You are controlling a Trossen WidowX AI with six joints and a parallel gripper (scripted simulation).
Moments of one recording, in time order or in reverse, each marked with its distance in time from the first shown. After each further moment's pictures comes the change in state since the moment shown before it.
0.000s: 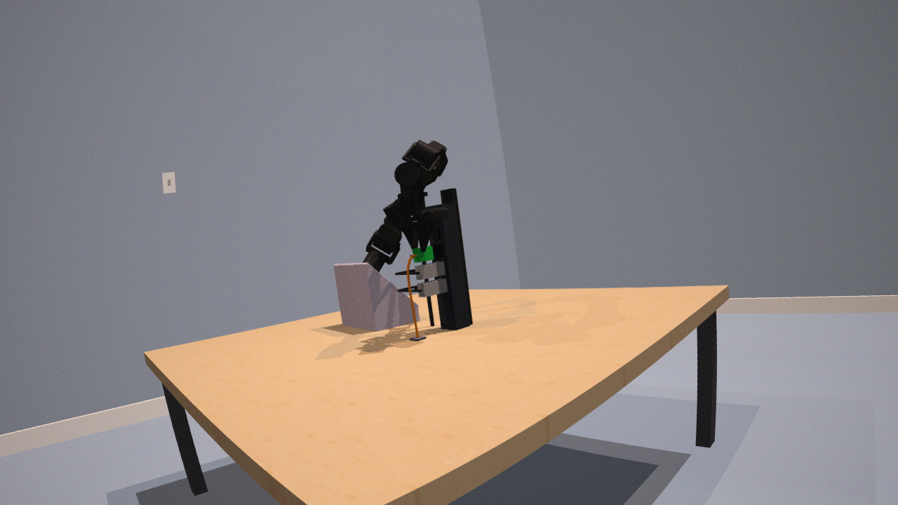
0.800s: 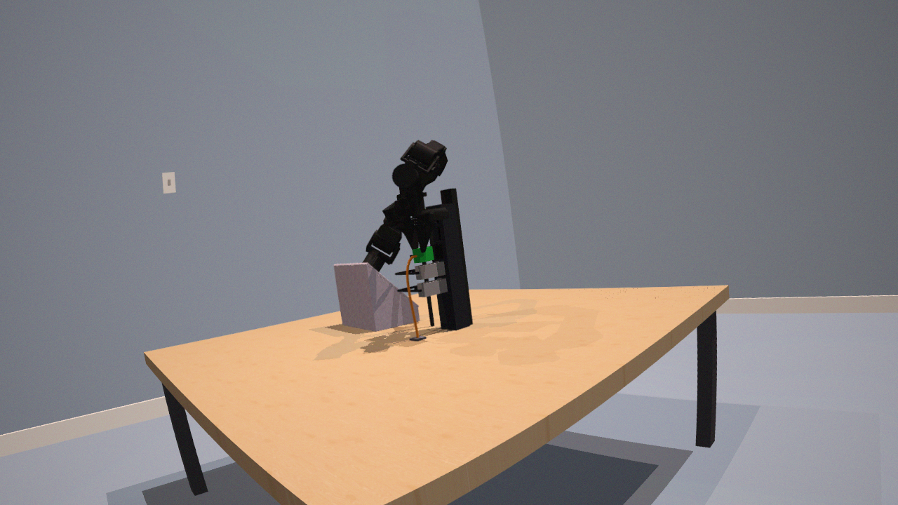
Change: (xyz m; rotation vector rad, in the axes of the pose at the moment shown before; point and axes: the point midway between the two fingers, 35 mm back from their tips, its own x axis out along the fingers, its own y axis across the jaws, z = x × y) arm 0.002 0.001 0.002 0.001 0.031 -0.005
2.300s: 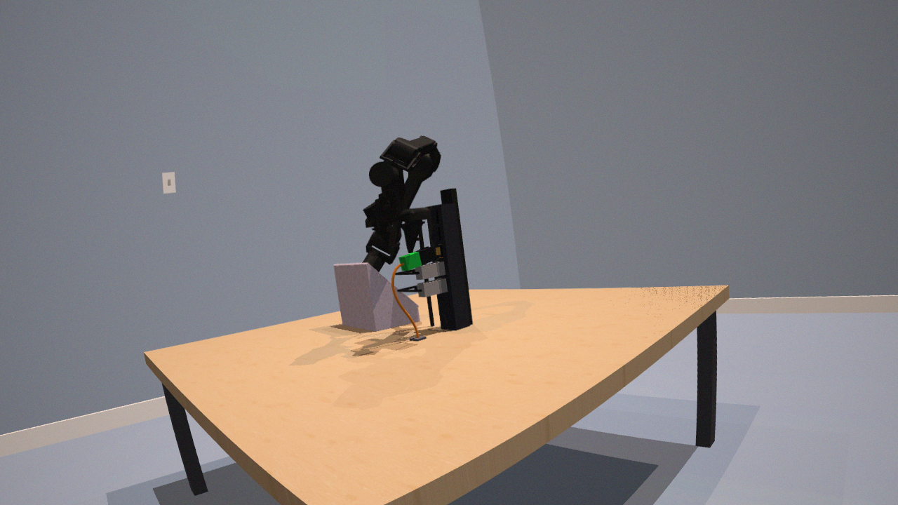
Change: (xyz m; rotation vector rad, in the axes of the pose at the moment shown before) arm -0.007 -0.002 0.057 0.001 -0.032 0.006
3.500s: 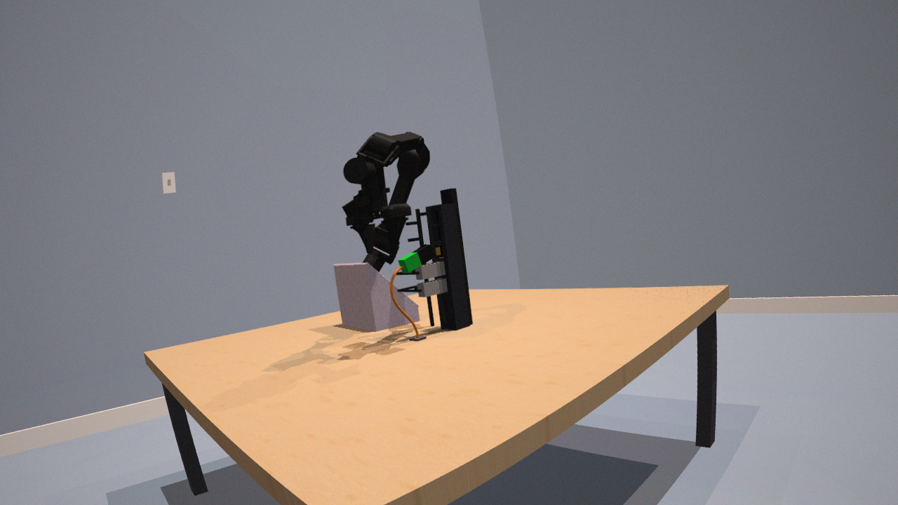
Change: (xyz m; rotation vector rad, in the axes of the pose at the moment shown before) arm -0.012 0.001 0.058 0.003 -0.002 0.010
